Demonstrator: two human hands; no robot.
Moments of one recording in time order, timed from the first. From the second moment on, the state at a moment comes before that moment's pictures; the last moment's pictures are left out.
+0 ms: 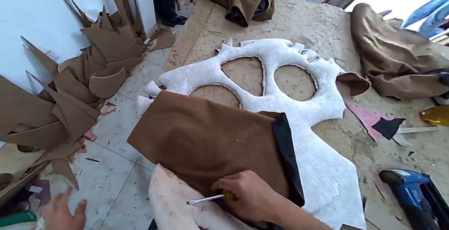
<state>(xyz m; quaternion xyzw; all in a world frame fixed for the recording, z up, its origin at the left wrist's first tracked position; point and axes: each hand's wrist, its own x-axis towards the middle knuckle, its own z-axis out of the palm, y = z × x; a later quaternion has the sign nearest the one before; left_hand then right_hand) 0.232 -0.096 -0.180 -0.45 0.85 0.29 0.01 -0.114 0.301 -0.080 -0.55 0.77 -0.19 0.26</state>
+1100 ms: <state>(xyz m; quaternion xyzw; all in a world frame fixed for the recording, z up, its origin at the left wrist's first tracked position) 0.073 -0.058 -0.162 -0.46 0.64 0.61 -0.05 -0.149 0.294 -0.058 -0.47 0.72 -0.21 0.46</state>
